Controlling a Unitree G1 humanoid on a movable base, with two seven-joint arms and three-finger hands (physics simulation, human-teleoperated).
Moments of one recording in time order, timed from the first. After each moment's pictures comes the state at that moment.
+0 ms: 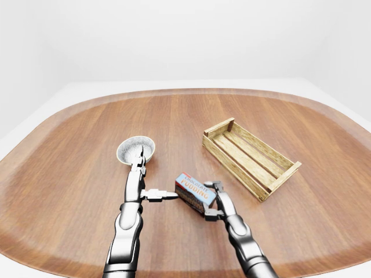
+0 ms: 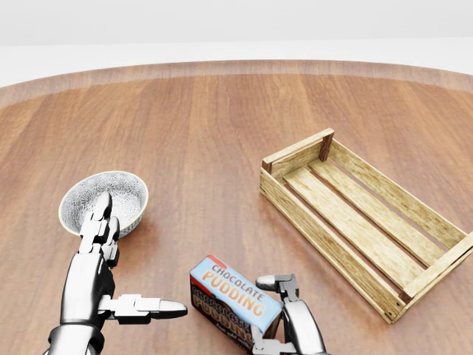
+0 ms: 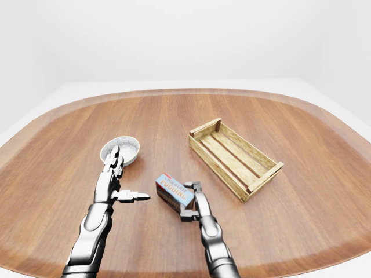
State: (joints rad) left arm 0.01 0.02 0.02 0.01 0.05 -0.03 -0.02; right arm -0.04 0.05 0.09 0.54 -0.09 -0.09 0.07
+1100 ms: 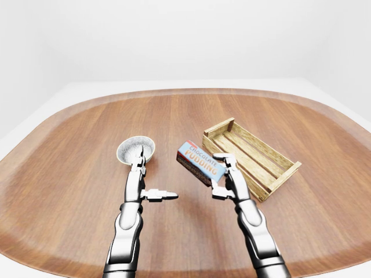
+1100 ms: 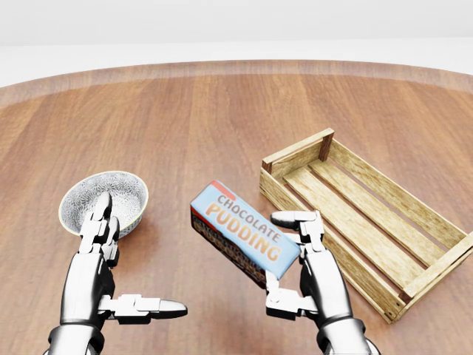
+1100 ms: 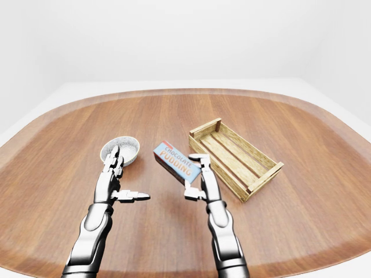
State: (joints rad) left arm 0.01 0.02 0.02 0.01 0.05 -0.03 -0.02; right arm 0.01 0.01 0.08 0.06 -0.07 -0.08 0.10
